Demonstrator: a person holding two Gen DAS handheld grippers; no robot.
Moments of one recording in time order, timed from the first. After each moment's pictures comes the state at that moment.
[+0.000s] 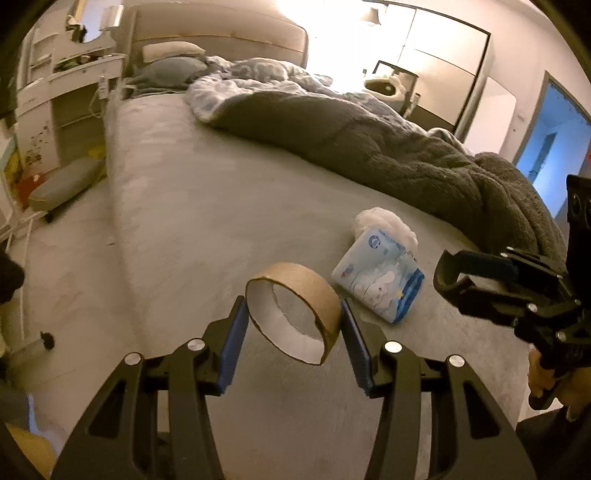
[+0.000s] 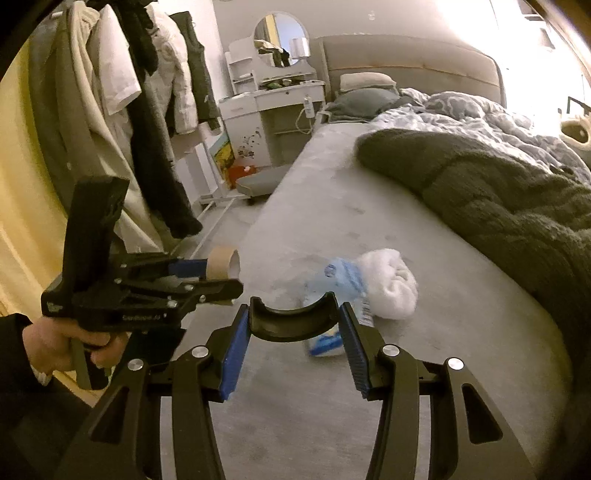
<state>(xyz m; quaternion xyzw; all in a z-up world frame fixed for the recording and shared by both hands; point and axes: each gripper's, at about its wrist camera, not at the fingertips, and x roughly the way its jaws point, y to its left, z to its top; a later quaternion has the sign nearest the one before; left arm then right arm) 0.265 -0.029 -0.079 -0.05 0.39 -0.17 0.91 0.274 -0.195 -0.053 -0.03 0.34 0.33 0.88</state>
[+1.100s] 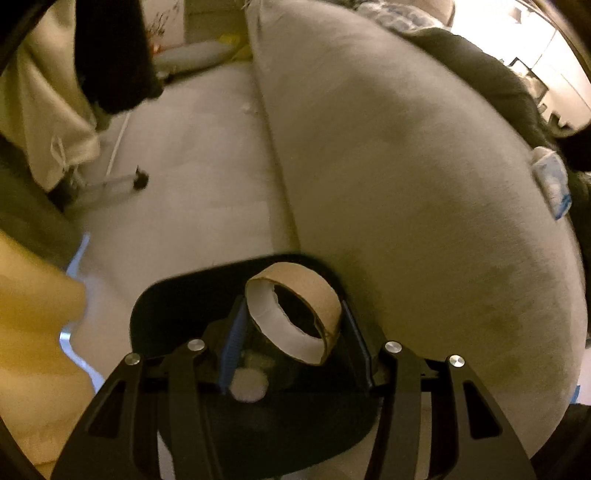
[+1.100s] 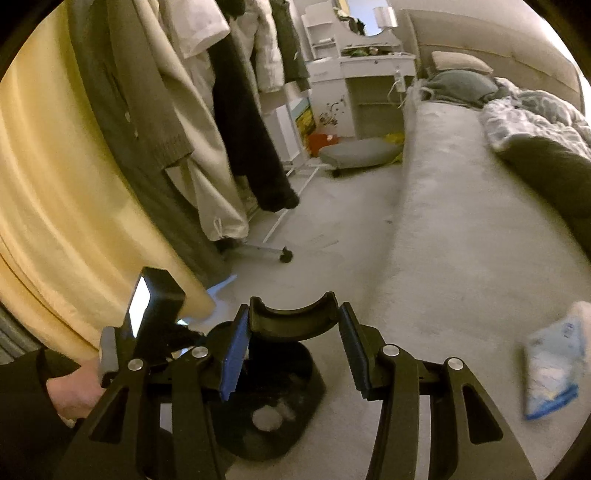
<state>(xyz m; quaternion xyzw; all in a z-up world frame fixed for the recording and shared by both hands) 0.168 0.139 -0.179 -0.13 0.55 0.04 0.83 0.248 -0.011 -0.065 -0.06 0.38 0.45 0.80</state>
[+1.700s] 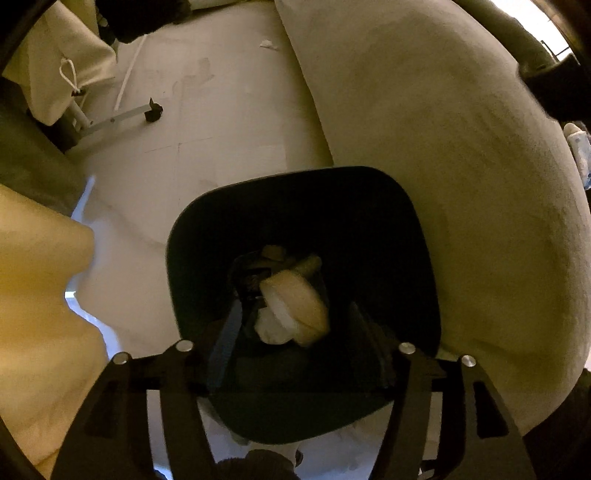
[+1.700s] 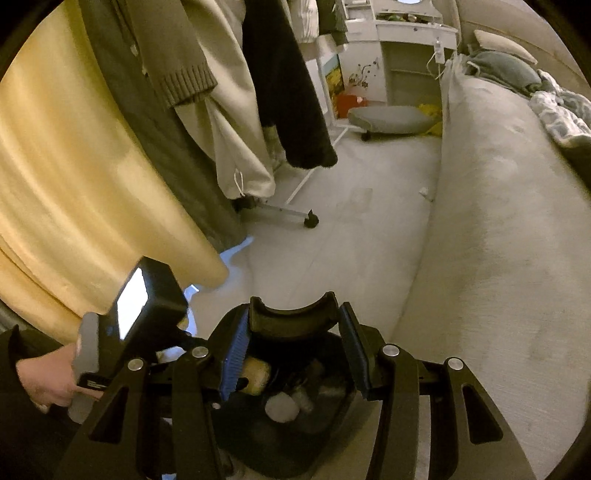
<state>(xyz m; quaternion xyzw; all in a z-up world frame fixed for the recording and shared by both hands) 0.127 0.182 -0.217 -0.15 0.63 0.03 0.76 0.237 0.080 -0.110 -0.12 0.43 0.47 0.76</state>
